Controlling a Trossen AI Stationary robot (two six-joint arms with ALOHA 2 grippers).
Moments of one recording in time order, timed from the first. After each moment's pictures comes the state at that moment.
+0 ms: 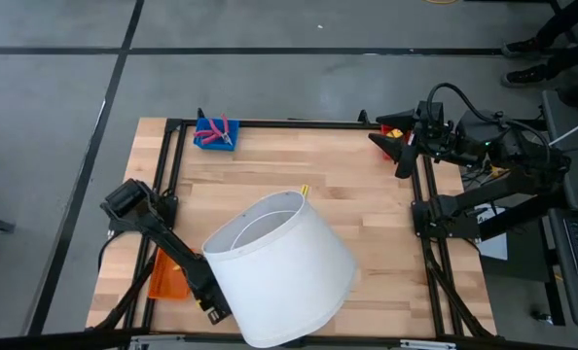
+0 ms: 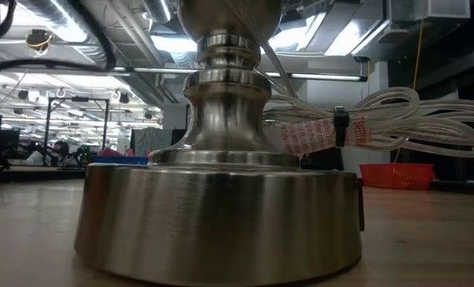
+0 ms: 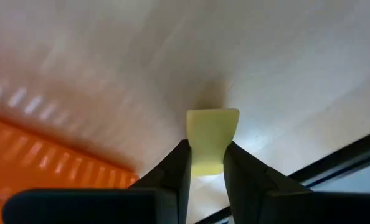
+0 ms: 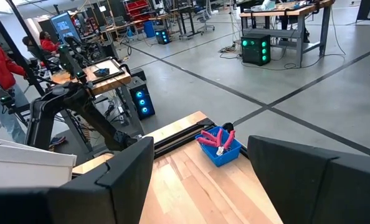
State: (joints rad) left arm -0.74 1.87 1.12 -0.80 0.37 -1.41; right arm 0.12 1.00 1.47 -0.65 0.48 0.33
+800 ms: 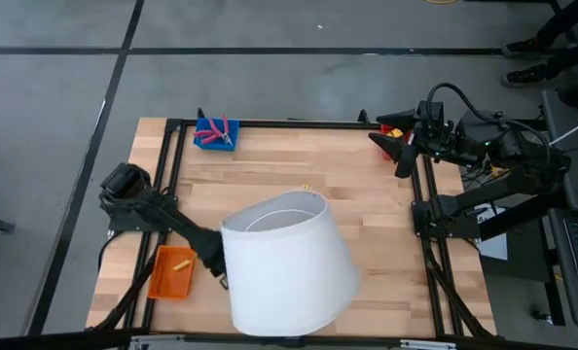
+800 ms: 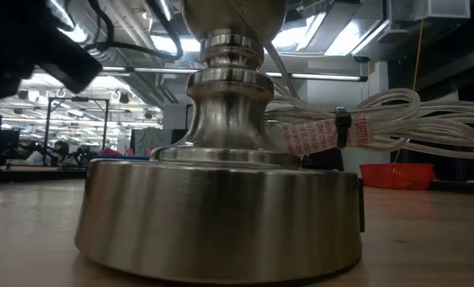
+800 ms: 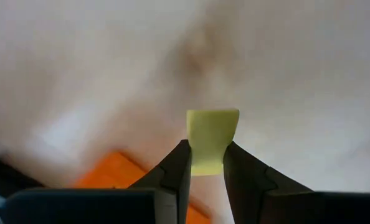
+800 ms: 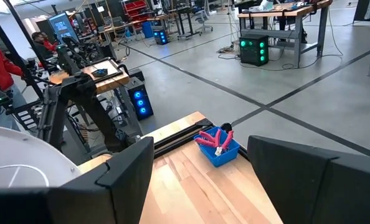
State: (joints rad) left arm -0.54 1.74 1.13 -1.06 0.12 -1.30; right arm 0.12 1.00 1.47 -0.65 0.49 0.33
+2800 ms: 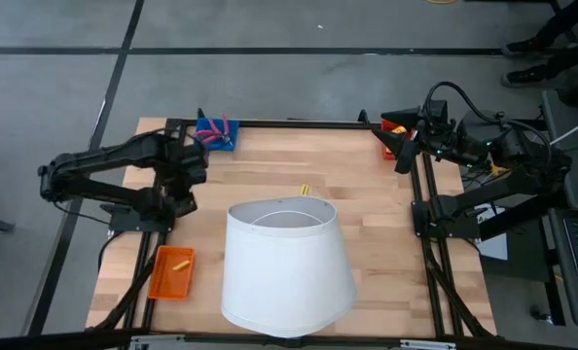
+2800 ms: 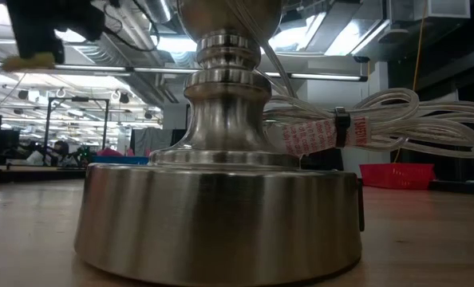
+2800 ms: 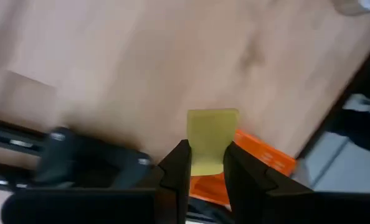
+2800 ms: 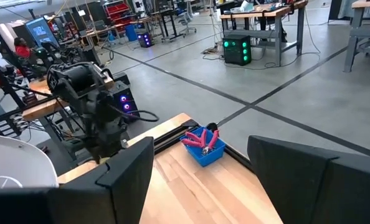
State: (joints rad) left arm 0.27 1.01 1.04 -1.51 0.32 -0.28; right arm 0.12 0.99 1.47 -0.67 0.56 0.36
